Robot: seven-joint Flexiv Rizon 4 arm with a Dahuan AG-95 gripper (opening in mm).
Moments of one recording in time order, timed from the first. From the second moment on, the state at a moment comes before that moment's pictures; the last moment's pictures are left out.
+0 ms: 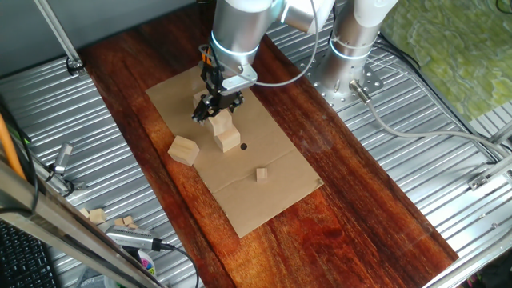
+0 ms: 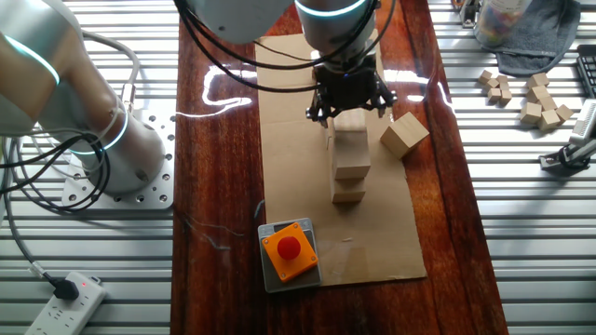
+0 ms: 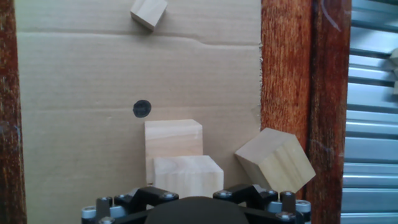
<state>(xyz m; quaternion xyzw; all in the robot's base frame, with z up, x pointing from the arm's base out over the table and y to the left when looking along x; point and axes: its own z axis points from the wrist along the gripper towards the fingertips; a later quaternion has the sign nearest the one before) 0.462 0.029 0.114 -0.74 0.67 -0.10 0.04</state>
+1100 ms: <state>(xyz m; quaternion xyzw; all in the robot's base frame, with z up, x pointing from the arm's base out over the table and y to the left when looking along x) 0.470 0.023 0.150 -0.70 0.71 -0.06 0.01</state>
